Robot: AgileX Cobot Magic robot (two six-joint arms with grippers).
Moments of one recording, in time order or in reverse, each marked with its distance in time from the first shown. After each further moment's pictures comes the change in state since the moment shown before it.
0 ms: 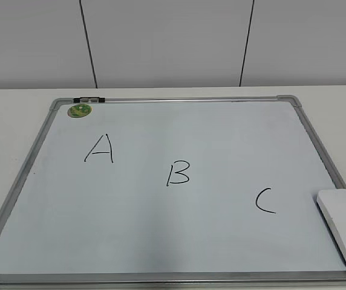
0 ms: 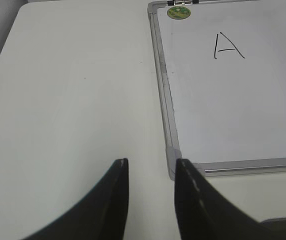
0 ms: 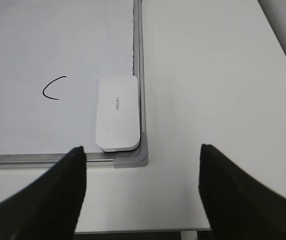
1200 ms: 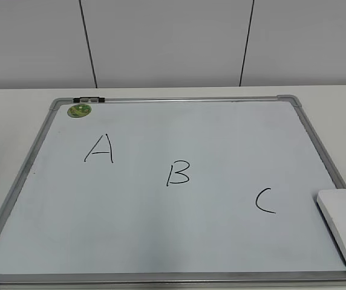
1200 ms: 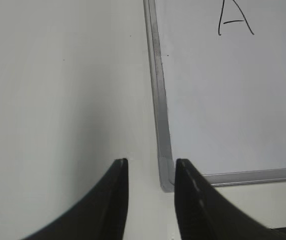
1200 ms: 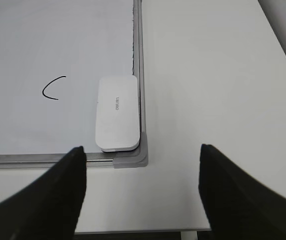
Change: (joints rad) left arm 0.000 0.743 -0.257 -0.033 -0.138 0.000; right arm 0.000 0.000 0.000 0.000 0.000 0.000
